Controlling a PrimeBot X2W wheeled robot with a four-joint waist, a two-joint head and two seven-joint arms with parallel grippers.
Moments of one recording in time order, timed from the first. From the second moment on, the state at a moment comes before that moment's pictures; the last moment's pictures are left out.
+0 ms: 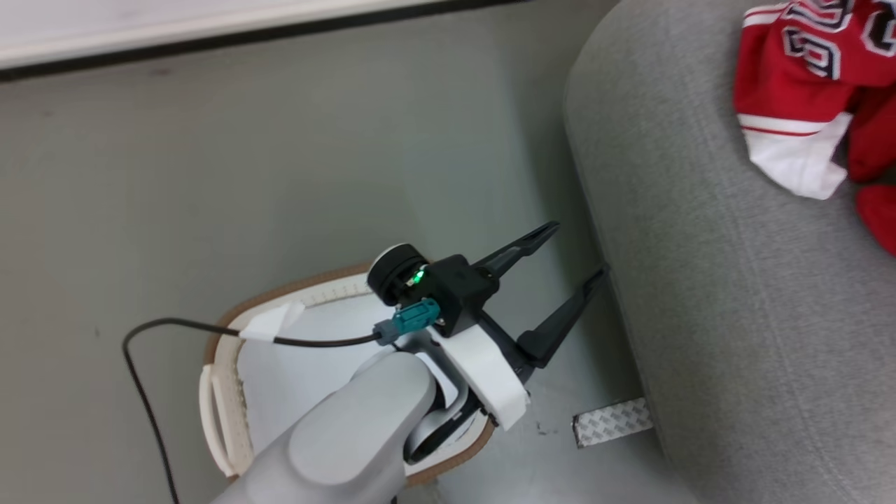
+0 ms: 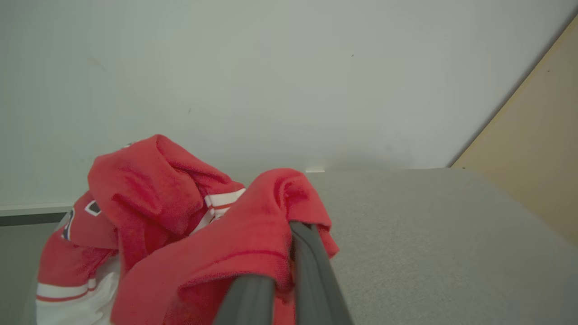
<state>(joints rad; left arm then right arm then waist) -0.76 0.14 -0.88 0.36 -0.48 -0.13 -0.24 -0.82 -0.73 0.17 0.66 0.67 0.13 -0.18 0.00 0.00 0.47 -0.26</state>
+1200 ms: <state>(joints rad) -0.56 0.12 -0.68 0.35 -0.51 -0.12 -0.26 -0.84 -0.82 0.61 0.73 0.87 0.13 -0.02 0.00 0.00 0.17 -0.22</state>
